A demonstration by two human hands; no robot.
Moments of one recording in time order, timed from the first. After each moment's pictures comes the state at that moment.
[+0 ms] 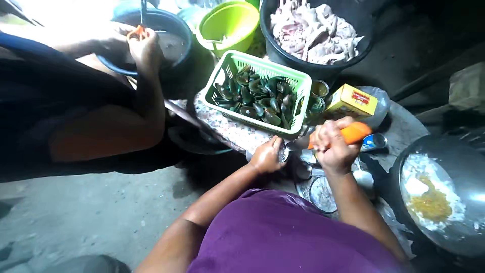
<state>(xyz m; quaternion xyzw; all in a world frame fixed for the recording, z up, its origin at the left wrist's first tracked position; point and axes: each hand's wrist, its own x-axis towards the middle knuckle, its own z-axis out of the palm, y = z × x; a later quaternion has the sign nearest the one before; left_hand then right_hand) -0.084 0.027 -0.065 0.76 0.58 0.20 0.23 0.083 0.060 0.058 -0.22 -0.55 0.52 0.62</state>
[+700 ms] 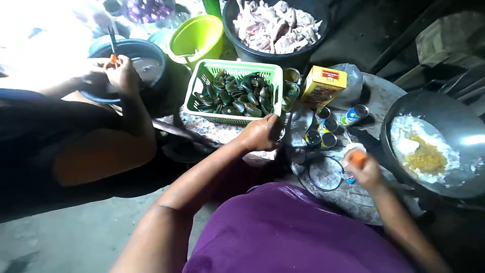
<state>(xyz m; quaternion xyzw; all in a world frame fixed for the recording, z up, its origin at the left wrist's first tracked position) -0.088 0.054 0.030 0.85 0.46 0.09 0.24 0.274 -0.058 -0.001 -0.54 -0.68 0.36 0.33</state>
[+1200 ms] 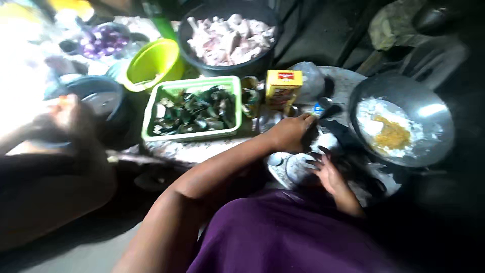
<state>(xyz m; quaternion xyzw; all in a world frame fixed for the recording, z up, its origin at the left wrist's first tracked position) 0.105 0.061 0.087 0.94 0.26 0.05 0.23 0.289 -0.083 -0.049 -0.59 -0.31 0.56 0.49</state>
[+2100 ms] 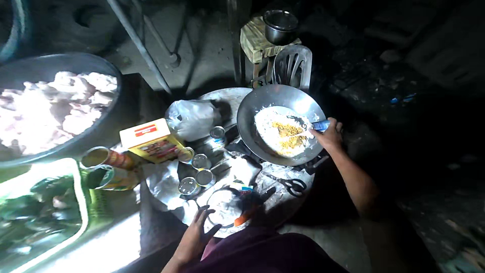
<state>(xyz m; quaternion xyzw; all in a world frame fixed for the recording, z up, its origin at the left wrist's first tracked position) 0.156 -0.031 -0.096 0.81 0.44 0.00 0.39 0.723 -0.077 -0.021 -0.94 -0.25 0.06 0.25</state>
